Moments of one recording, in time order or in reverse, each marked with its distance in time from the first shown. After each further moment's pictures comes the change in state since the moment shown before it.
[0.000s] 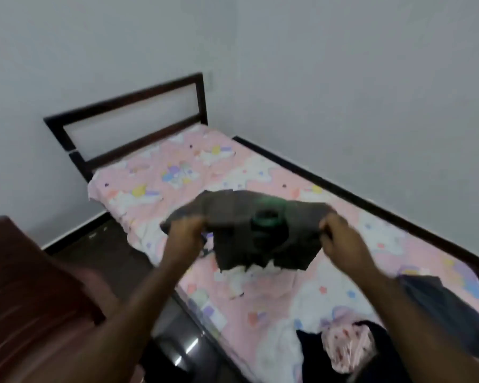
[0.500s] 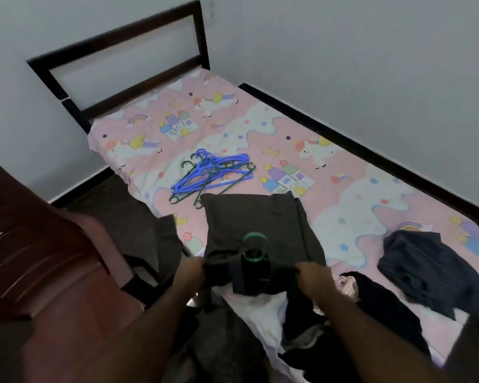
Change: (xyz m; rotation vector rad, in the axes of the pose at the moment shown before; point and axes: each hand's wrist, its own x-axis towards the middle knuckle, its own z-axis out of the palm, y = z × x) left_hand -0.175 0.010 0.131 0.210 -0.758 -0.547; right_hand -0.134 0.103 0.121 -0.287 -0.638 0.074
